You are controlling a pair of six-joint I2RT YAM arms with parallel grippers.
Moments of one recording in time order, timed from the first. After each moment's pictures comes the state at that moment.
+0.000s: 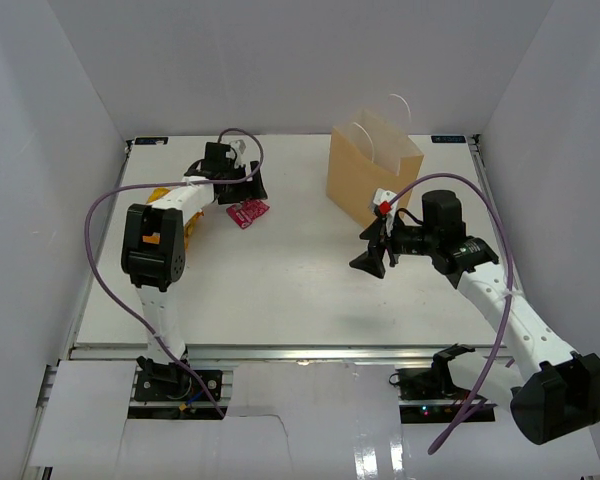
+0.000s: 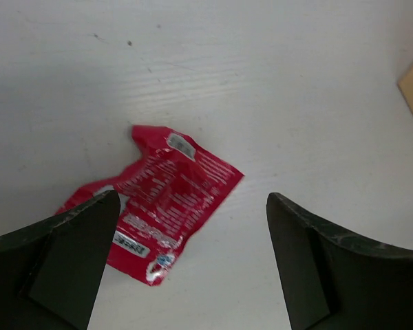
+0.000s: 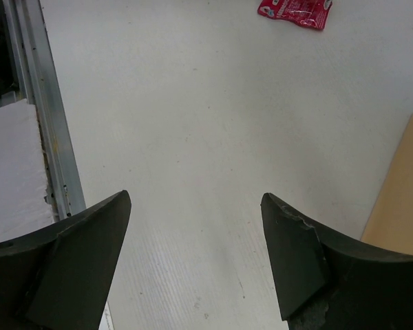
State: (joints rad) left arm -0.20 2.04 1.51 -0.28 0.25 -0.26; right arm 0.35 1.05 0.87 -0.38 -0.84 -0.40
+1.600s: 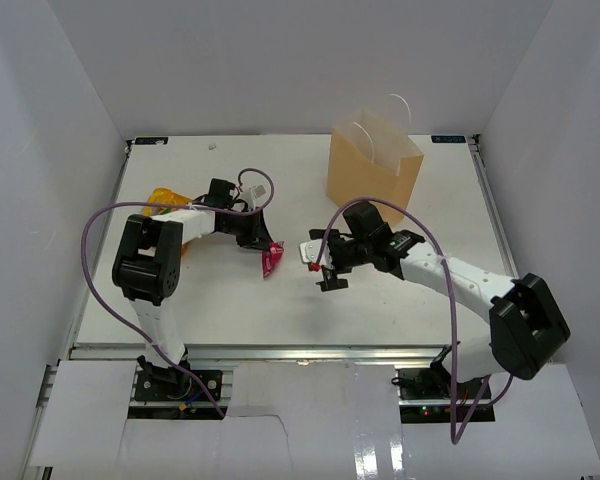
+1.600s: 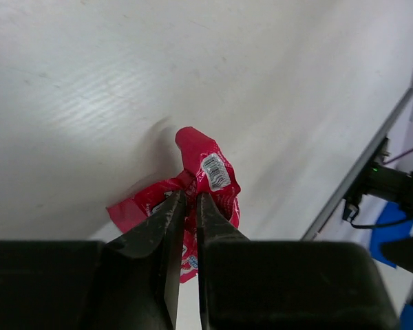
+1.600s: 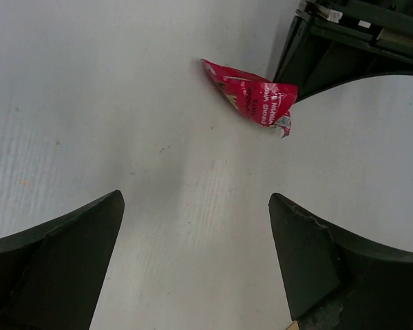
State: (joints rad) left arm -0.24 1.93 1.17 -0.29 0.73 -0.21; right arm 0.71 1.38 0.93 -0.33 -0.64 -1.03
